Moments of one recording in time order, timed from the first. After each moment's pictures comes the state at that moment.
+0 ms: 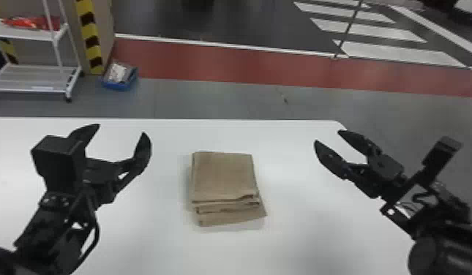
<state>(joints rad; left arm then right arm) 0.13 0.27 -0.32 -1.96 0.15 0.19 0.20 0.08 -0.04 -0.54 -1.90 -0.14 0.36 0.99</state>
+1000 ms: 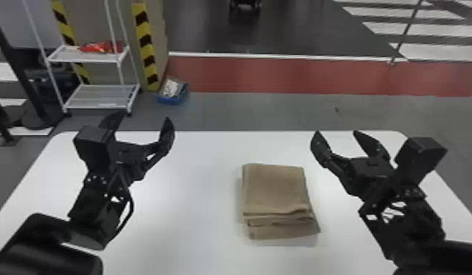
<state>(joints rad) 0.01 0.27 -0.20 -1.76 0.16 0.01 0.13 0.14 0.00 -0.11 -1.95 -0.13 0.26 0.22</state>
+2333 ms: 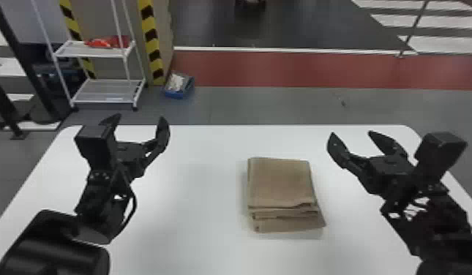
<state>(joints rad) 0.02 0.25 -0.17 -1.71 0.17 0.02 0.17 0.14 -0.04 -0.16 -1.95 -0.14 0.33 0.29</state>
